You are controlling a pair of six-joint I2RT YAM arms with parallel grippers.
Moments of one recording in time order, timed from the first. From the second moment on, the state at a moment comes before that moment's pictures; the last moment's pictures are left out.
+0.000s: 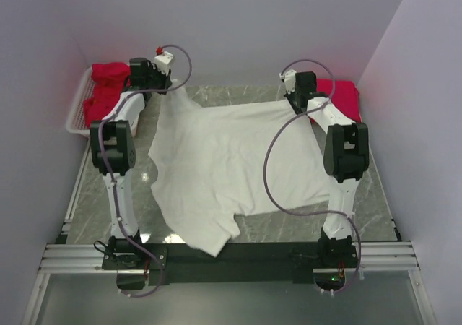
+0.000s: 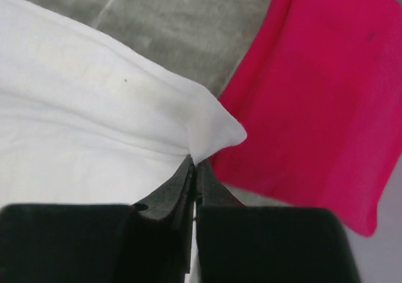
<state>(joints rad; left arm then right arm) -0.01 2.18 1.78 -0.04 0.41 0.35 0.11 2.08 1.64 -0.32 0.11 -0.47</state>
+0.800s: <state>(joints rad) 0.04 1.59 1.25 -0.41 0.51 0.39 0.11 1.80 1.47 -0.72 -0.01 -0.40</state>
